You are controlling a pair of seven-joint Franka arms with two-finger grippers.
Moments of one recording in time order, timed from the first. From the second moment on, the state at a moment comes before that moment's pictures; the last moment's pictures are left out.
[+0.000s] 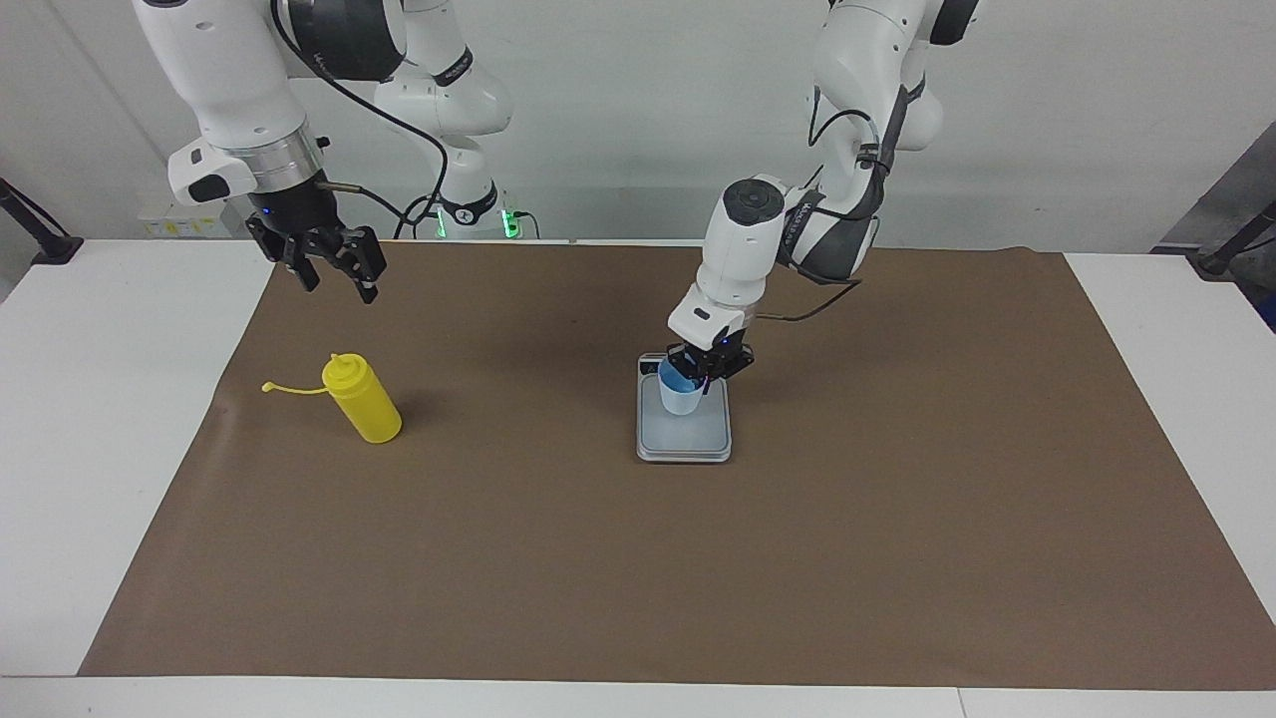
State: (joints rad) left arm -0.47 0.25 -0.18 -1.92 0.04 2.30 -0.66; right arm -0.03 -0.01 0.01 -1.64 0.00 1.70 0.35
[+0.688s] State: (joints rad) left arm -0.47 0.27 -0.18 -1.92 0.05 2.32 -0.66; right arm -0.20 0.29 -0.02 -1.34 -0.08 1.61 0.50
